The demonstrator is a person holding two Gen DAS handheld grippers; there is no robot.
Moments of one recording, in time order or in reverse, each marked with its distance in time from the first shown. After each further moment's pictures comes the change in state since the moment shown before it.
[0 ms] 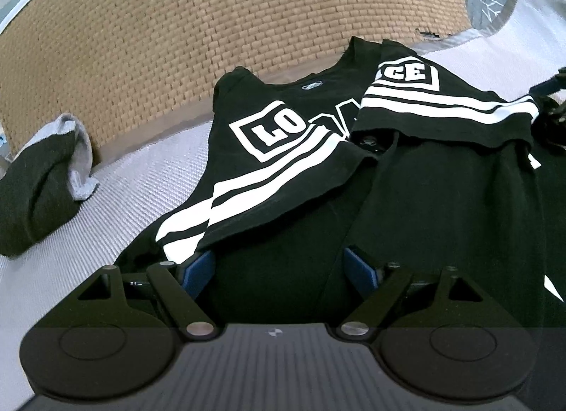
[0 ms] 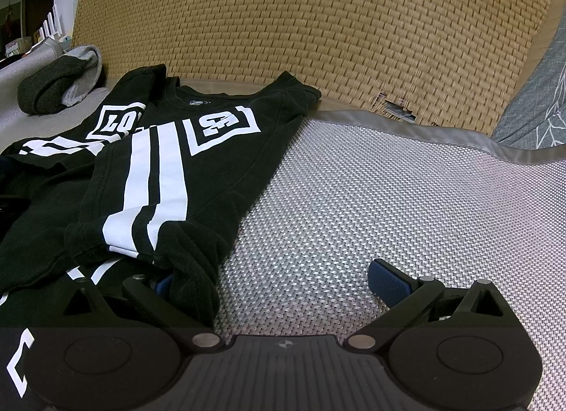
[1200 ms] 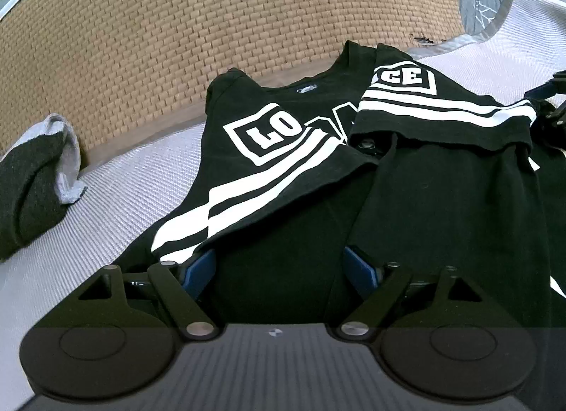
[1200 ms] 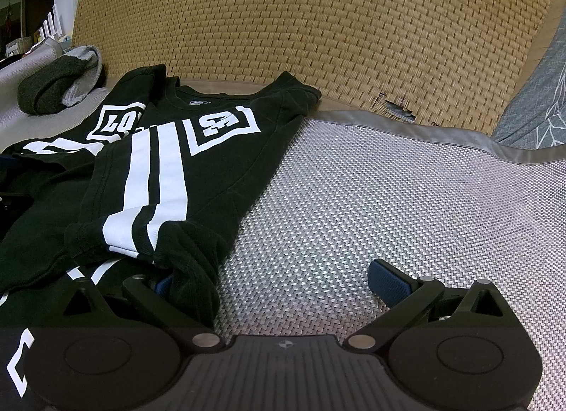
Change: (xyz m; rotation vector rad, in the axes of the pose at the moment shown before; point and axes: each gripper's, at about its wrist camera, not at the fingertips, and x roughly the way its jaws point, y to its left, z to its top) left arm 0.008 0.010 -0.004 -0.015 -0.033 -0.056; right arm 0.000 0.000 0.001 0.000 0.000 0.000
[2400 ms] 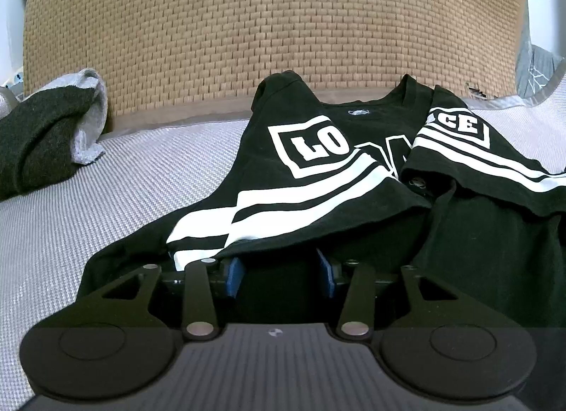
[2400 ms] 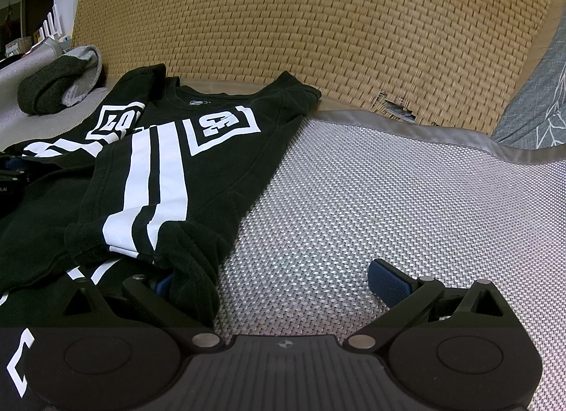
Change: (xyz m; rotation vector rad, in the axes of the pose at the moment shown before) left arm 0.022 0.022 -0.006 -0.250 -0.064 0.041; right arm 0.000 0.000 0.000 0.000 0.000 0.001
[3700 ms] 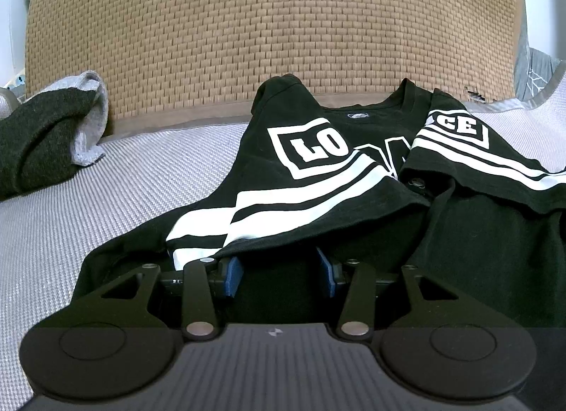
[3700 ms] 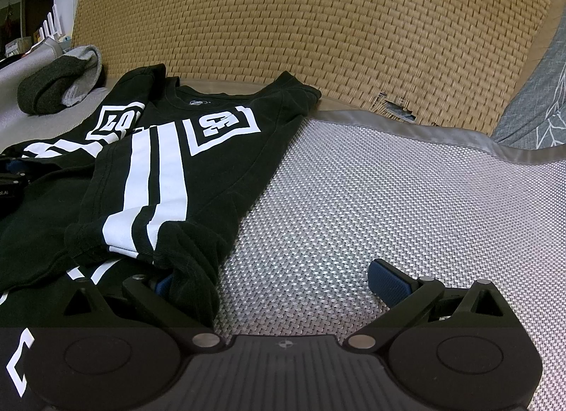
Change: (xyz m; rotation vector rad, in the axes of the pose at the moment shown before) left arm -0.001 0.000 -0.005 -0.001 -0.027 -0.001; right arm 0.000 0.001 0.001 0.000 0.000 0.000
